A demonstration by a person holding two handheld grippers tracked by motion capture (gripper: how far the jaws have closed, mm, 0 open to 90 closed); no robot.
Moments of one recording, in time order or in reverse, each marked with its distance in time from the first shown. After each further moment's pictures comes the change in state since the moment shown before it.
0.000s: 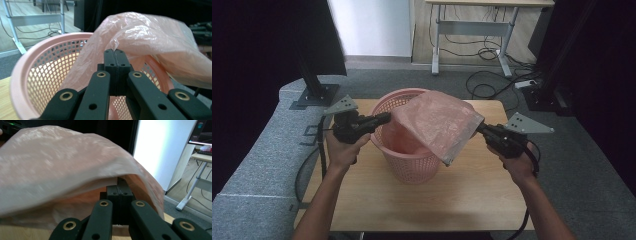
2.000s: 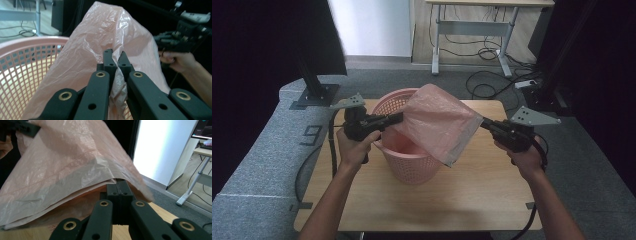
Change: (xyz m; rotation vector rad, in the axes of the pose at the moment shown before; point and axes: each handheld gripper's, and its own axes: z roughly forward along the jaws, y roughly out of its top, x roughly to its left) left arm -0.007 0.007 0.019 -0.044 -0.191 -0.098; right arm -0.020 0.006 -0.004 0.053 0.018 0.000
